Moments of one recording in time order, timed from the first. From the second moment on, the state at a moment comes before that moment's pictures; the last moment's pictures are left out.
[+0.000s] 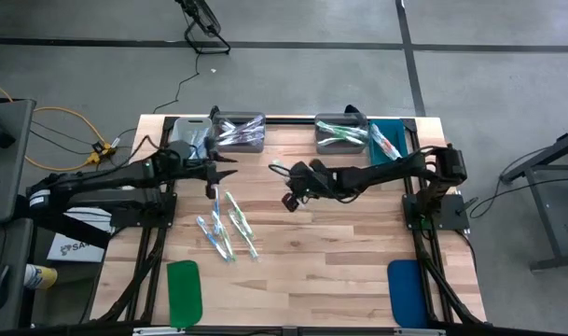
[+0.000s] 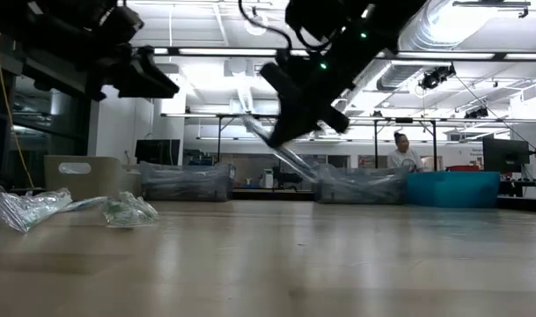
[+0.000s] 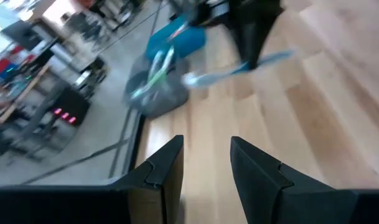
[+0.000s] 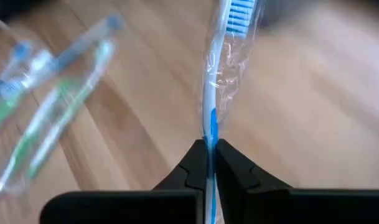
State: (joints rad) left arm 0.36 0.69 0.42 -0.01 0.07 0.67; right arm -0.02 1.77 1.10 -0.10 0.34 0.55
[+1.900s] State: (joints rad) left arm 0.36 0.93 0.42 0.64 0.40 0.33; right arm -0.09 1.84 1.10 0.72 0.07 -0.19
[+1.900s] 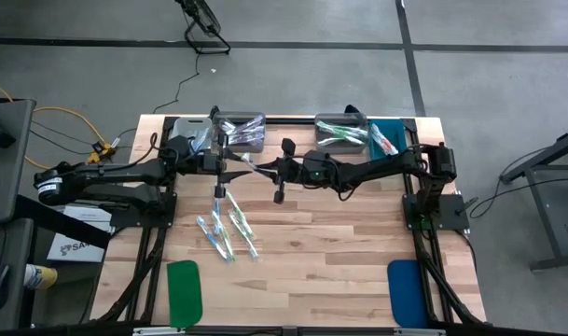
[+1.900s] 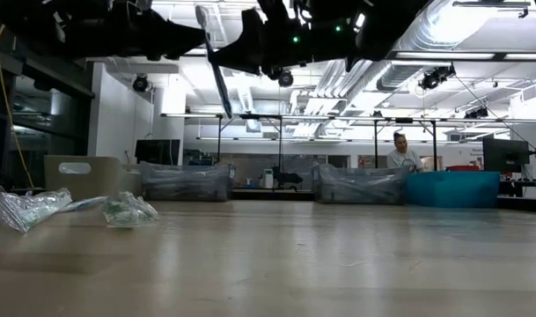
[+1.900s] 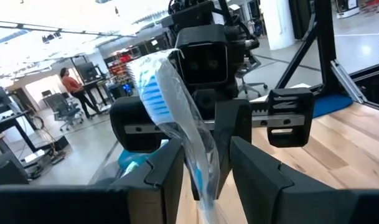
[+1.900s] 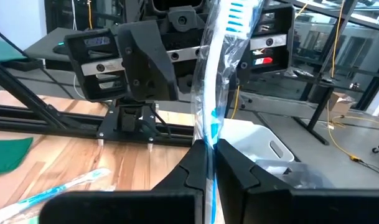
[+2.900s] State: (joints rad) left arm 0.37 1.04 0.43 0.70 0.40 0.36; right arm -0.05 1.81 1.10 0.61 0.20 -0.14
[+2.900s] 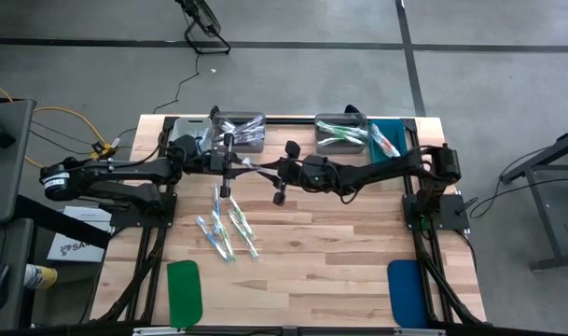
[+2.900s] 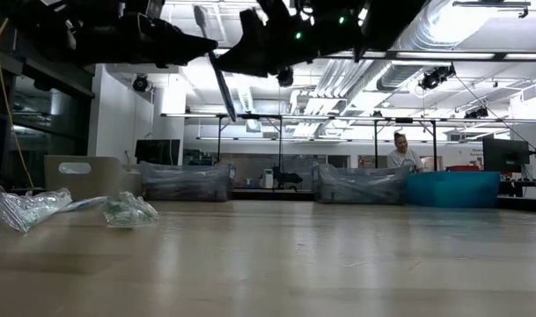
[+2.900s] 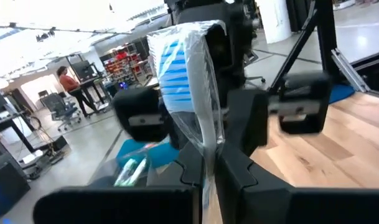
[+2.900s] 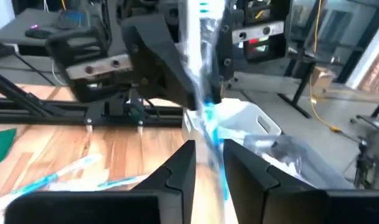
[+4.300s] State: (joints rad) left arm 0.91 0.82 0.57 -0.27 0.04 0.40; right arm 0.04 1.02 0.45 0.20 0.44 0.24
